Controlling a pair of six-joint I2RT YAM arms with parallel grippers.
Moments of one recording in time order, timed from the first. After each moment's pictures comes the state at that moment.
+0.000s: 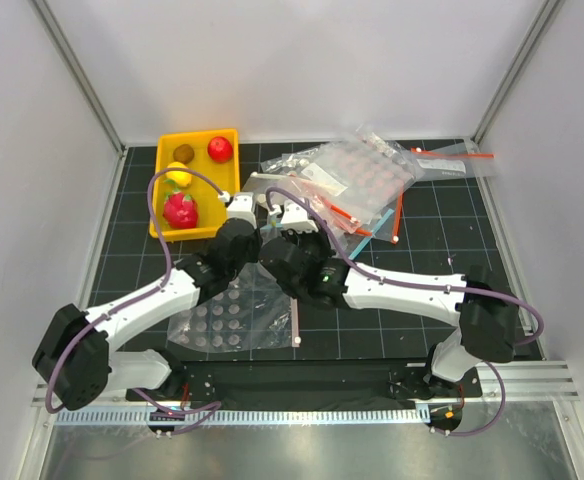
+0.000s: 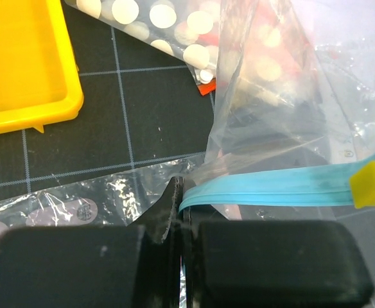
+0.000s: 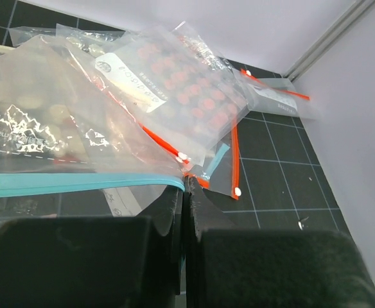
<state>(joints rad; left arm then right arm) -0.71 1.25 0.76 -0.02 -0.37 -0.44 1.16 1.58 1.17 -0.14 1.37 0.15</state>
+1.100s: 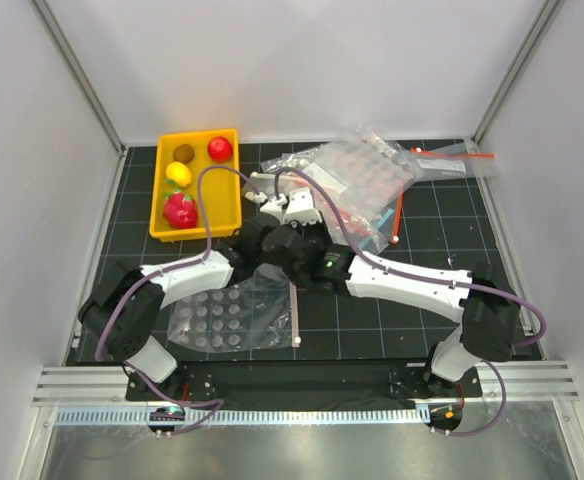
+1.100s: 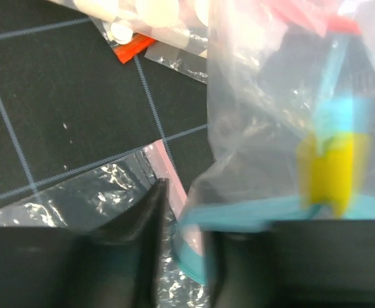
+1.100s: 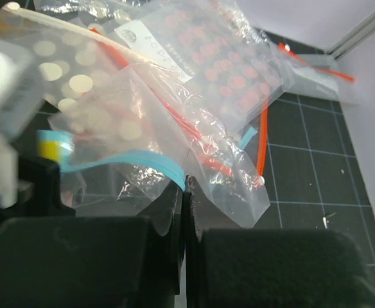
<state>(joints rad) -0.72 1.58 0.86 0.08 -0.13 -0.44 1.12 1.59 1.25 -0.36 1.21 0.27</state>
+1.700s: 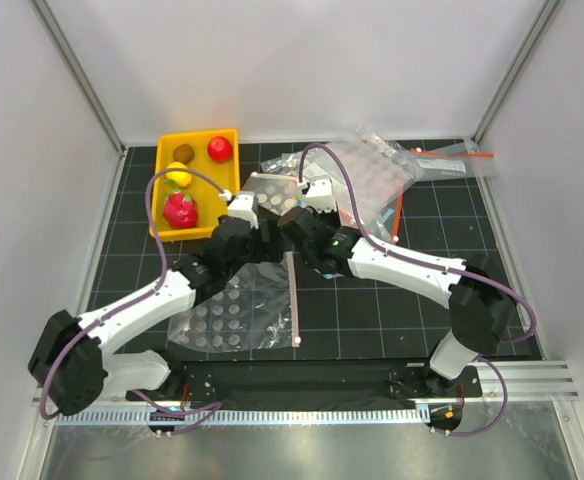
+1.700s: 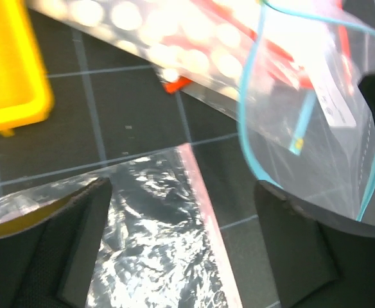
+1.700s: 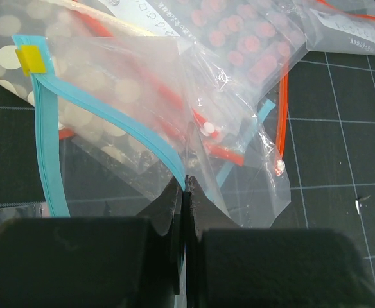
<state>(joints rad) -0.72 1.23 0.77 -0.02 -0.25 -0.46 0.94 1.63 1.23 -0.40 1.01 0.42</state>
